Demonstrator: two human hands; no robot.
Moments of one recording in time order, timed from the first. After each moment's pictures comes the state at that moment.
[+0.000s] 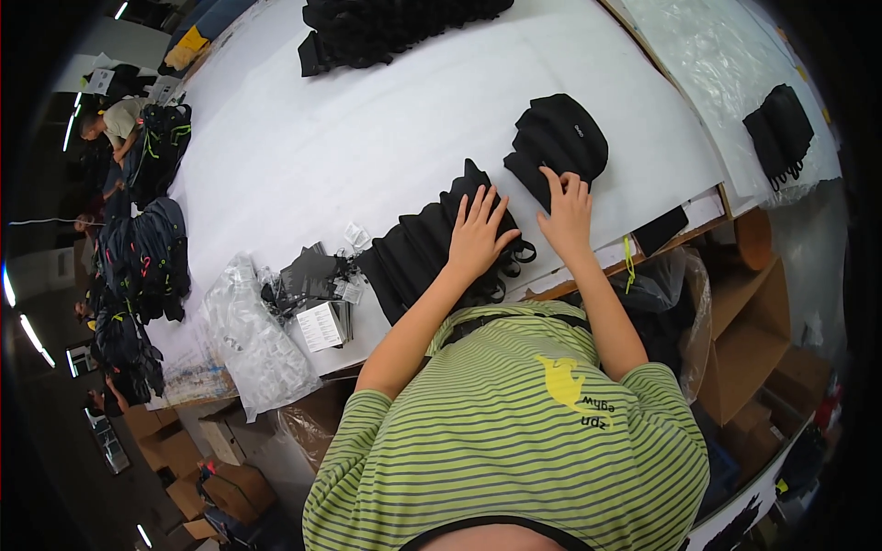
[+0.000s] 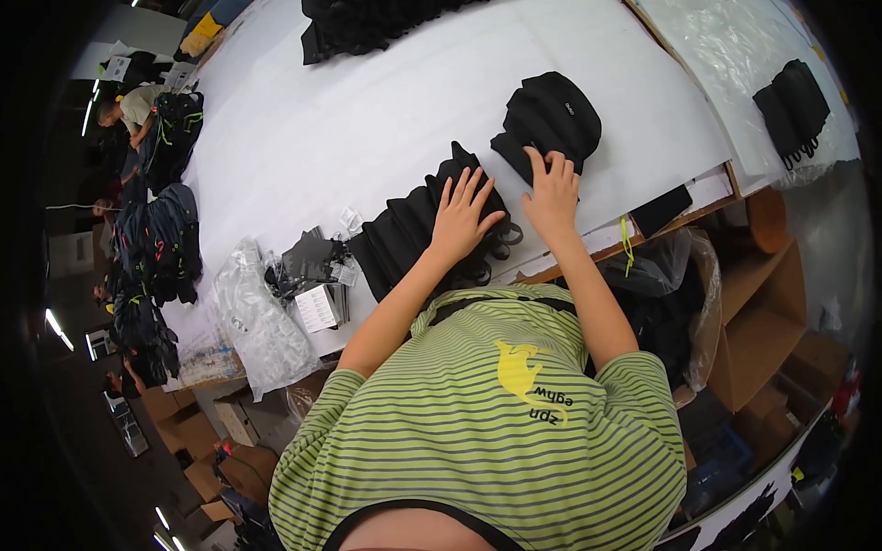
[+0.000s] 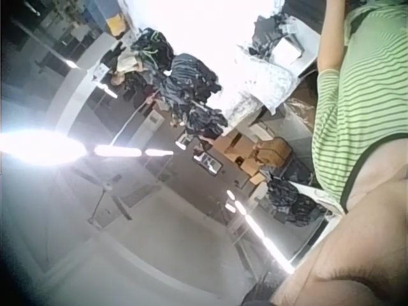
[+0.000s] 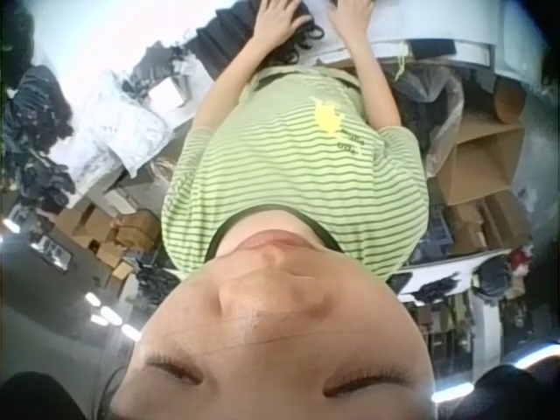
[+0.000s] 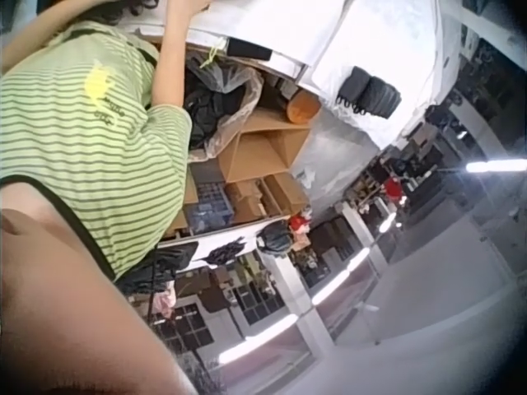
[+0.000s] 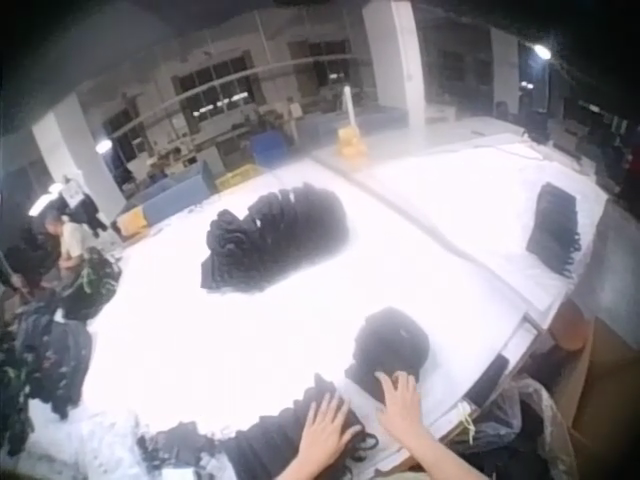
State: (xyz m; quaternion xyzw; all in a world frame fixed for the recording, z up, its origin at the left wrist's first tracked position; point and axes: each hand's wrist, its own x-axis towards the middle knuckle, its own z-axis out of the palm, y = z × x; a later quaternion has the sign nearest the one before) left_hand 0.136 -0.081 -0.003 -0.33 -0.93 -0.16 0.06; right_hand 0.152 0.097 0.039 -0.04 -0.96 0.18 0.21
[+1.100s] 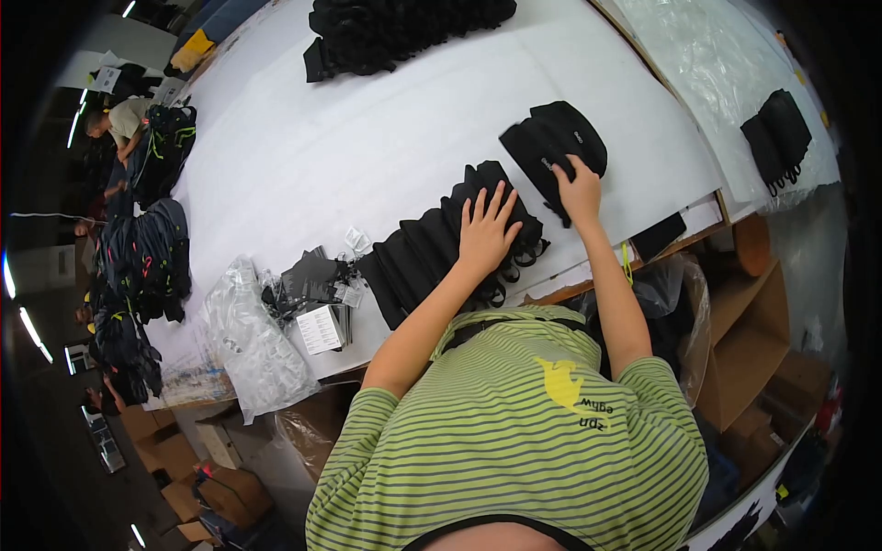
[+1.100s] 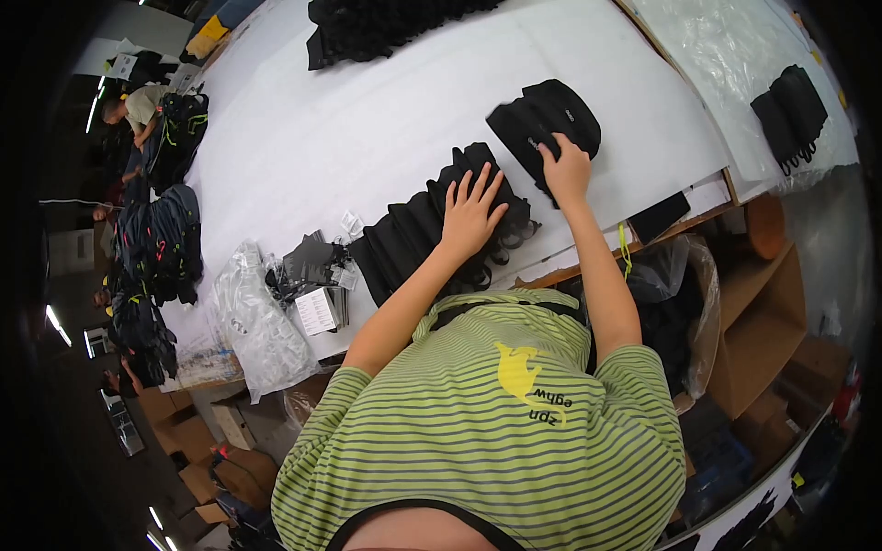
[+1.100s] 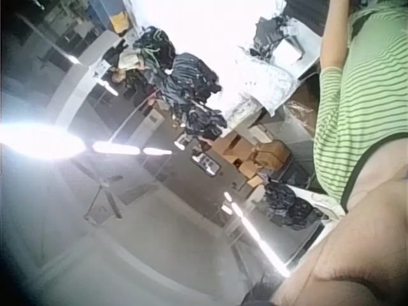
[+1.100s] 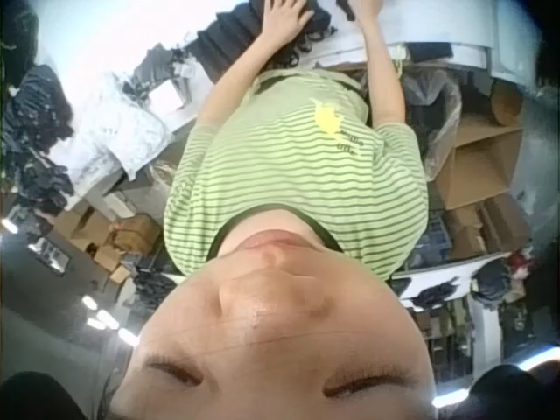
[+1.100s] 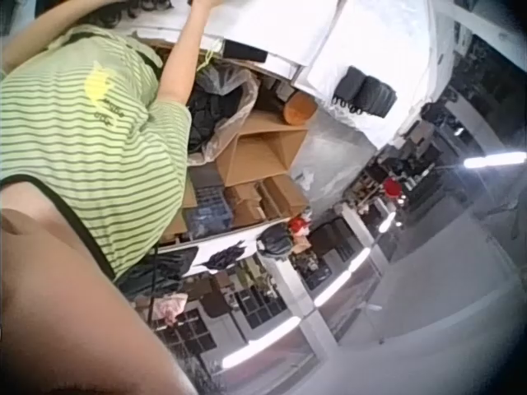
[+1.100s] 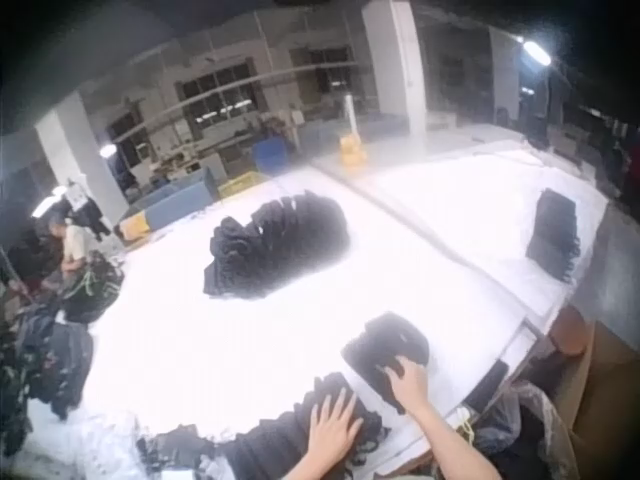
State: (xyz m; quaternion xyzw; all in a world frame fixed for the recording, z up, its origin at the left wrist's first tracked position) left_hand 0.131 -0.059 -0.010 -0.28 -0.95 -0.12 0.07; right_hand 0.099 0.144 -0.010 -0.17 -0.91 0.36 0.14
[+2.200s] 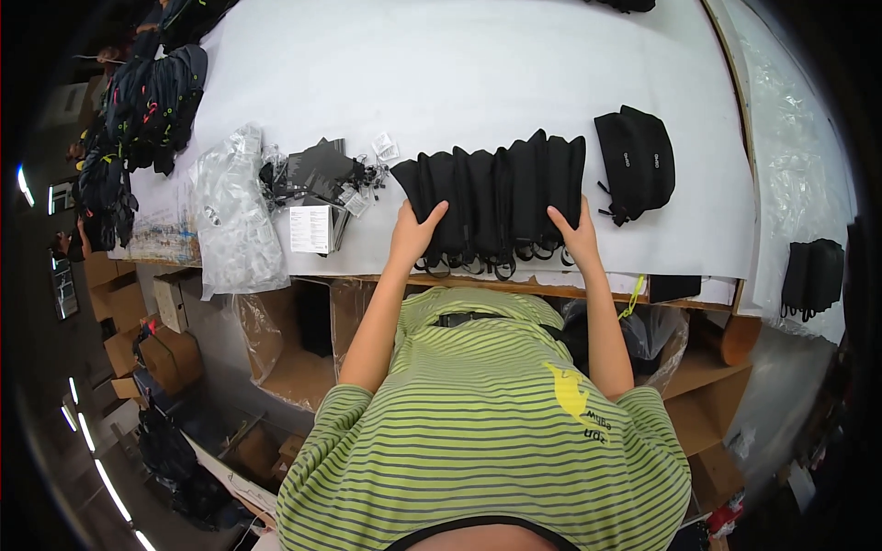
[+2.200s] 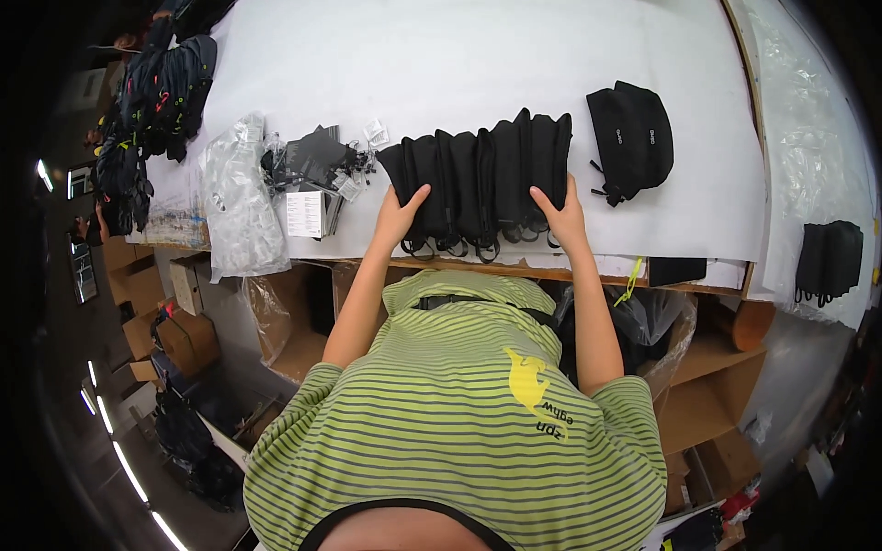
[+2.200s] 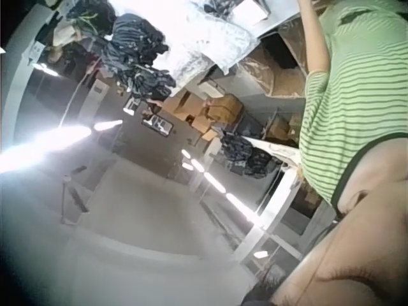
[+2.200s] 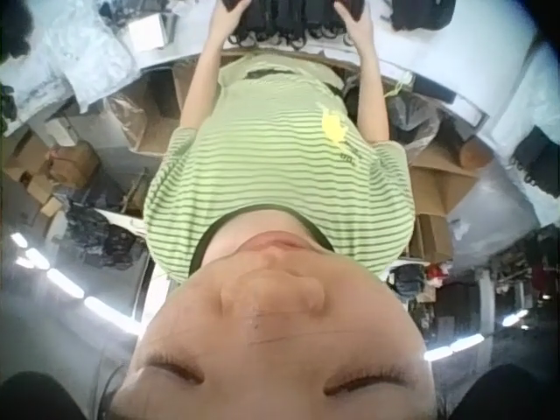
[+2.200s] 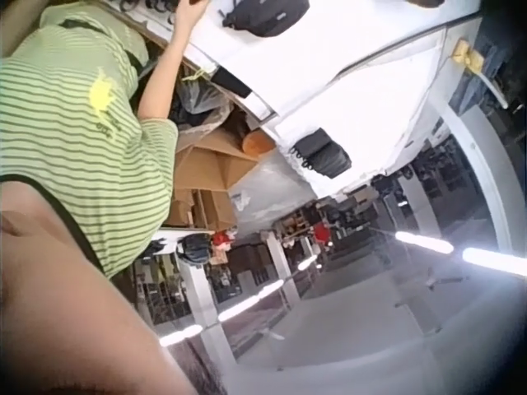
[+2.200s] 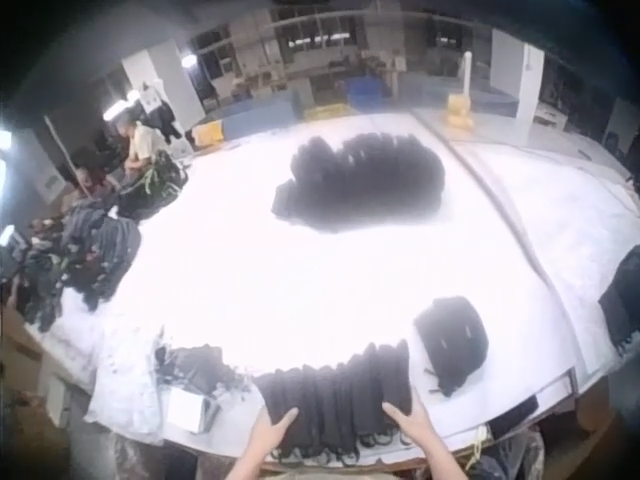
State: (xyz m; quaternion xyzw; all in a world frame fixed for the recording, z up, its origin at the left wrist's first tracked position) left_hand 0.203 -0.199 -0.006 0.29 -0.82 -0.48 -0.11; right_hand 0.153 0.094 -0.026 -0.04 -0.77 0.62 -0.15
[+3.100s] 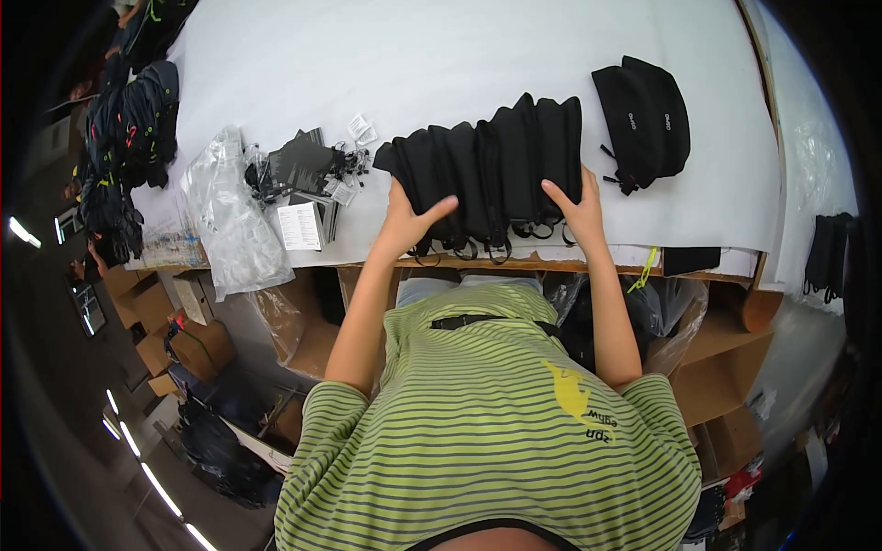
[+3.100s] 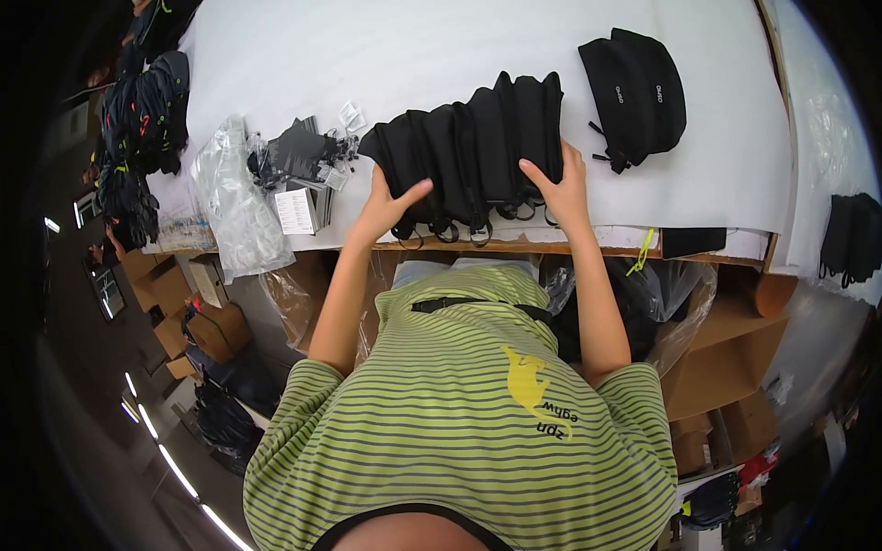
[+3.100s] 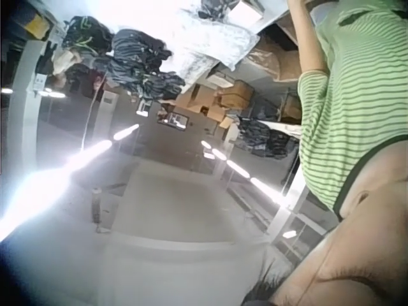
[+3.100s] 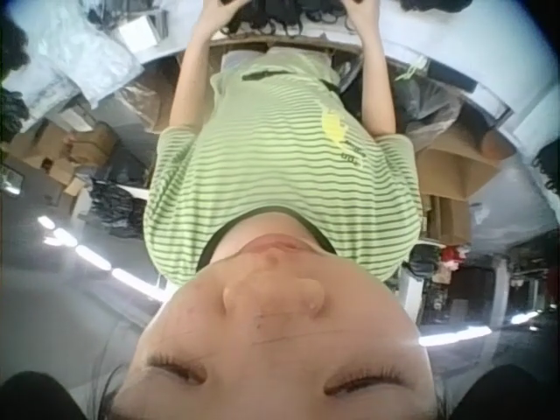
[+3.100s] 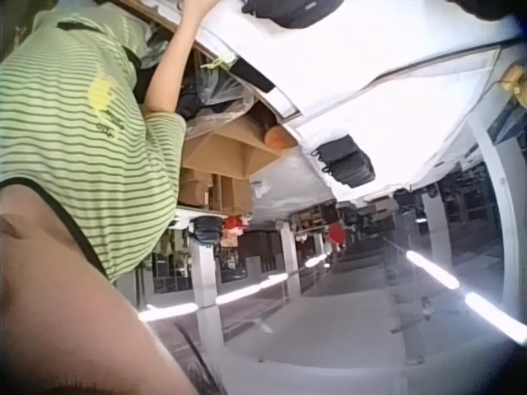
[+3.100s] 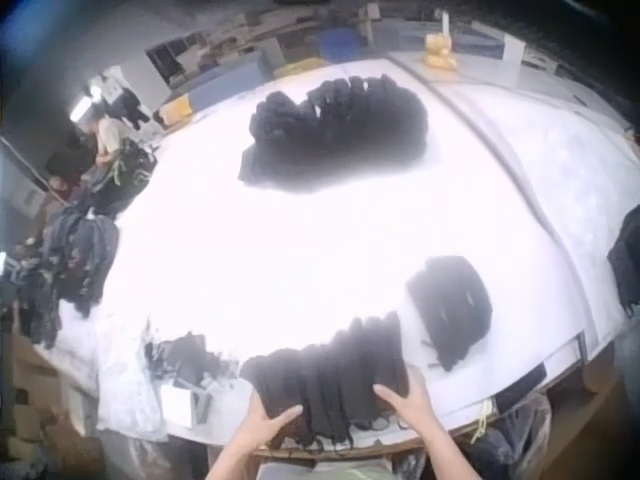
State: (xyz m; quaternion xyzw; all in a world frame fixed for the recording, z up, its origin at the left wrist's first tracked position) left_hand 0.186 -0.183 0.023 0.15 -0.85 -0.46 -0.20; right_hand 0.152 0.099 -0.029 -0.06 -0.83 0.54 -0.10
